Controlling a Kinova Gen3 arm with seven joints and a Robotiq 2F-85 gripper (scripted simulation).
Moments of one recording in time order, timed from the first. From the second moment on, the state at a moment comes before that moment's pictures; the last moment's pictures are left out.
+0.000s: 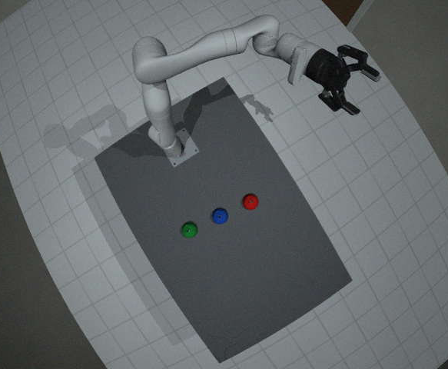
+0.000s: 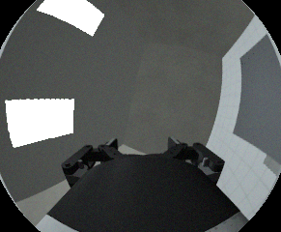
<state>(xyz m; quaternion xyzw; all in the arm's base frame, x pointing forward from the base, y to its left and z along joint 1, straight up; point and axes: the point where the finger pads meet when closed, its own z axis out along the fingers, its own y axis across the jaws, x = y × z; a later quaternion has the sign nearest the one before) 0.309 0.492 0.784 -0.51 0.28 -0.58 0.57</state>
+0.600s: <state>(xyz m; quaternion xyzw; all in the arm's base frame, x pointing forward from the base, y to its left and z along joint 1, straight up) 0.340 0.457 0.777 -0.52 0.31 -0.58 0.54</state>
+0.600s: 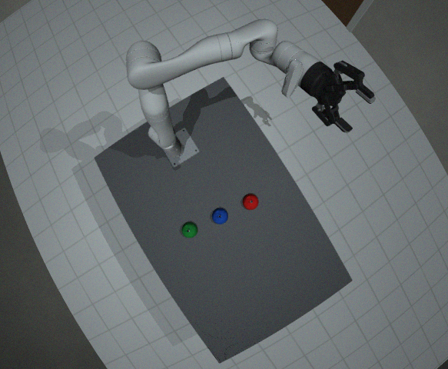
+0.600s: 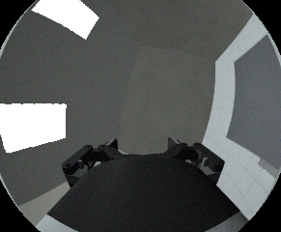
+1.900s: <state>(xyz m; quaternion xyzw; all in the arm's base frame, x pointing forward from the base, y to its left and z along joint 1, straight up) 0.428 0.349 0.730 -0.56 0.42 -0.55 0.47</state>
